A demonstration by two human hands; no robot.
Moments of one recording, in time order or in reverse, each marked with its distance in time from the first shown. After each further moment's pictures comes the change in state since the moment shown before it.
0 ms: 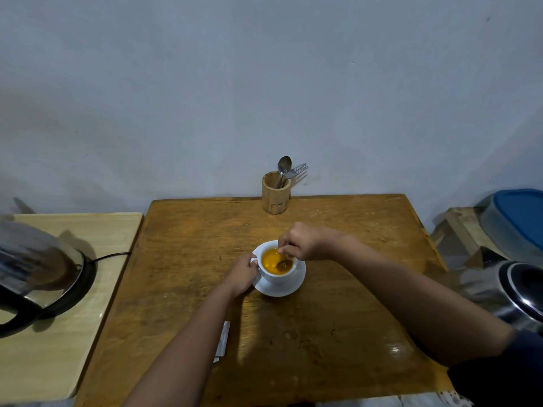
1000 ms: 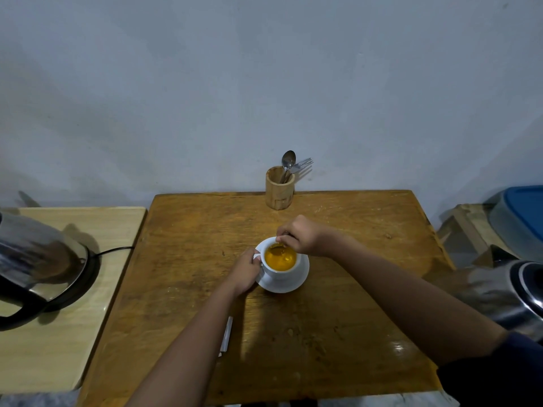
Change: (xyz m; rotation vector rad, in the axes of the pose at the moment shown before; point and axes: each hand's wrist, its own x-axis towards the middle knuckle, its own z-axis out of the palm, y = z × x) left_hand -0.002 0.000 0.002 -0.010 0.031 0.043; right_hand 0.012 0.004 0.009 0.080 0.152 0.000
